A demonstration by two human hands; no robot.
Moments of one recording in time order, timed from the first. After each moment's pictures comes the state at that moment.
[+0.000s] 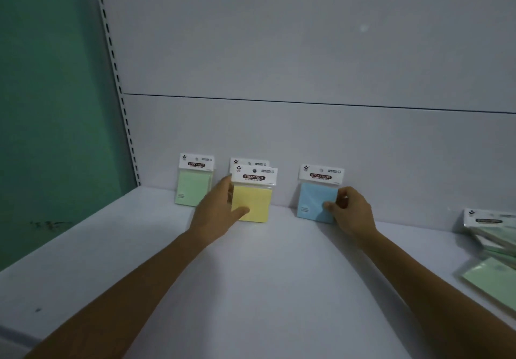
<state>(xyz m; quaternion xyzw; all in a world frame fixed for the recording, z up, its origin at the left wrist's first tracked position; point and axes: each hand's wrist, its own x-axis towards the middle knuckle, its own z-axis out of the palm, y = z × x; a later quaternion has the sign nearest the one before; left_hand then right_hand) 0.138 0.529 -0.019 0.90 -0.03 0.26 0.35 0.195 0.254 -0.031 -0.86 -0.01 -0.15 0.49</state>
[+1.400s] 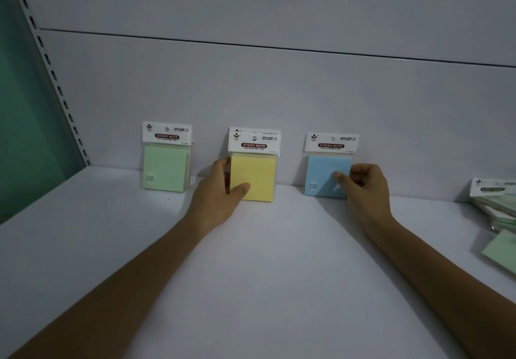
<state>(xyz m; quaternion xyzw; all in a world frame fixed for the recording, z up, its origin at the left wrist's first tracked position) 0.171 0.524 -0.038 0.87 -0.04 0.15 0.47 0.196 0.260 -0.047 -0.76 0.05 -0.25 0.60</state>
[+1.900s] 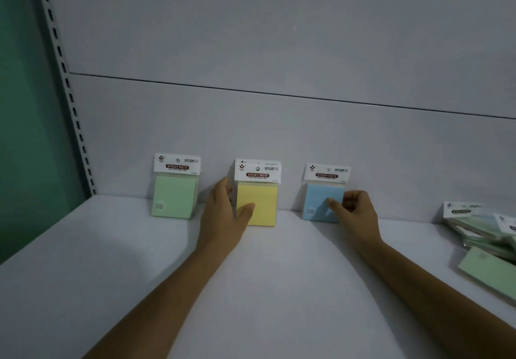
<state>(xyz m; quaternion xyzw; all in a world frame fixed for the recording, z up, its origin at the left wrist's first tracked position) 0.163 0.522 -0.039 0.84 -0.05 0.25 0.47 0.179 0.267 -0.038 -0.80 0.08 -0.24 0.54</state>
